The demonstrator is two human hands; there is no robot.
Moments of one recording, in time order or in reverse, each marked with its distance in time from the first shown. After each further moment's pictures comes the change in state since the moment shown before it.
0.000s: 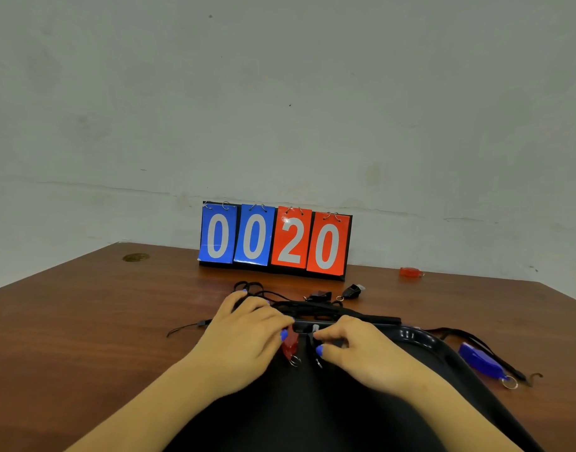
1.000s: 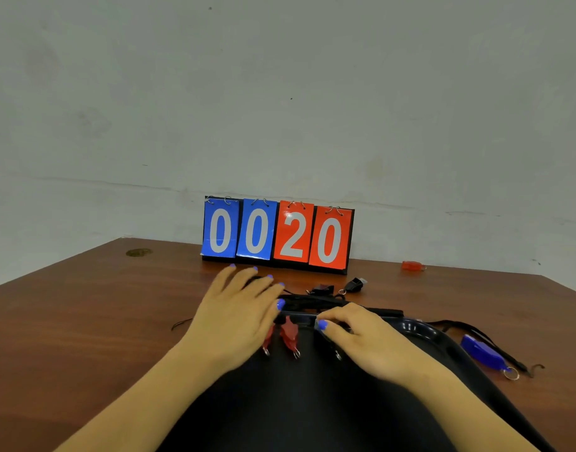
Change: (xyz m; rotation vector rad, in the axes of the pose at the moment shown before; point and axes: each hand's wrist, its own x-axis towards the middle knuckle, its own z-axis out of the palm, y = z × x) left_hand 0.004 -0.006 -0.014 0.233 0.122 -0.052; right_hand 0.001 0.004 -0.001 -0.041 0.055 -0.008
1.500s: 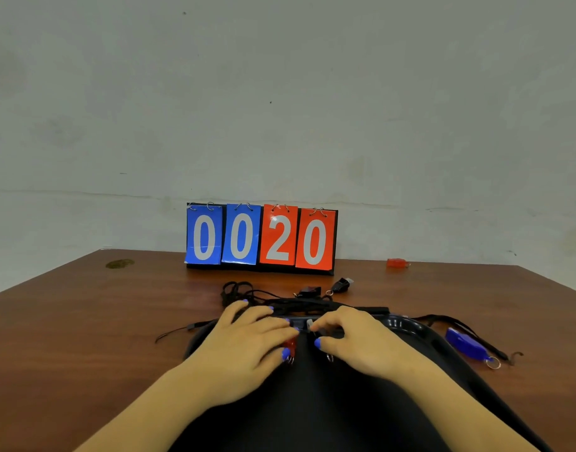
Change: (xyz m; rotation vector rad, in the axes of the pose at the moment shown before) left_hand -0.005 0.015 0.014 -0.240 -0.284 0.162; right_hand 0.005 0.013 0.001 -0.040 0.007 0.046
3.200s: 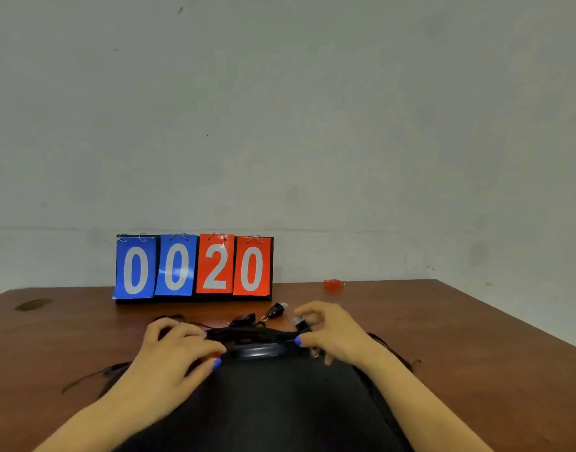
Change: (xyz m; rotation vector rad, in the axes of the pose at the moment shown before) left_hand 0.018 0.002 0.001 -0.027 0.307 -0.077; right_hand -0.022 0.055 -0.055 0.389 0.128 0.161
